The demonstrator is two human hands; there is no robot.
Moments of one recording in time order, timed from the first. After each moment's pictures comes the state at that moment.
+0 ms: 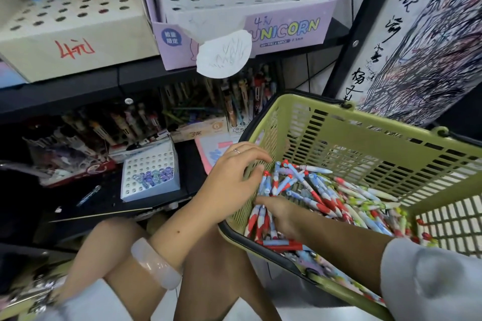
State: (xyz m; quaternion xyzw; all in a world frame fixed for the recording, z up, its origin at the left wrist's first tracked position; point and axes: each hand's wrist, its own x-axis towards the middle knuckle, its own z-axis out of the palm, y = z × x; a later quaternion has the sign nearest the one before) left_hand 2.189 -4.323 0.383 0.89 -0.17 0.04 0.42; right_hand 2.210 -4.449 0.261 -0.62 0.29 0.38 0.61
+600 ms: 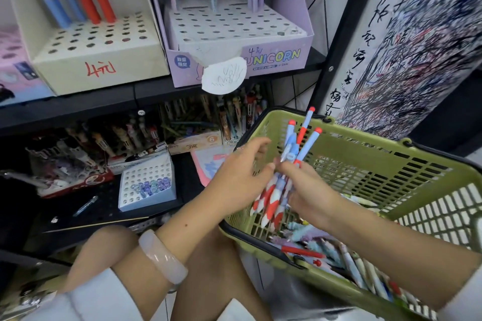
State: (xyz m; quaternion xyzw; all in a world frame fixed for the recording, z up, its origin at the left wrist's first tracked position) left_hand 2.177 -4.338 0.419 0.87 -0.12 -0.05 0.47; right_hand 2.184 -4.480 0.397 -0.58 0.05 0.21 0.79
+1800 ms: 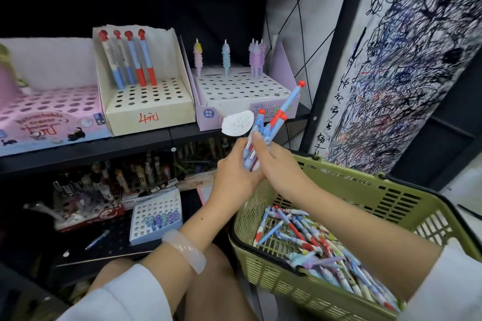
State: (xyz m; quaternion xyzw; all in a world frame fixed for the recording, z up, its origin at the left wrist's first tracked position) left_hand 2.168 -4.323 0.465 0.79 -0.07 0.13 0.59; right_hand 2.175 -4.424 0.497 -0.85 -0.11 -0.02 0.51
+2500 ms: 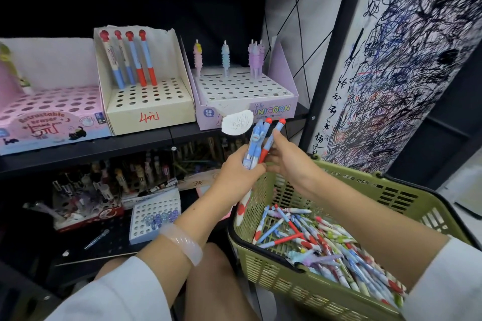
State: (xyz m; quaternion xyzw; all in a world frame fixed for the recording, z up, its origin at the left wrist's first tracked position) left_hand 2.169 -4.322 0.472 0.78 -0.07 0.00 0.62; right_hand 2.194 -4.445 0.492 -0.73 -0.07 0.12 0.67
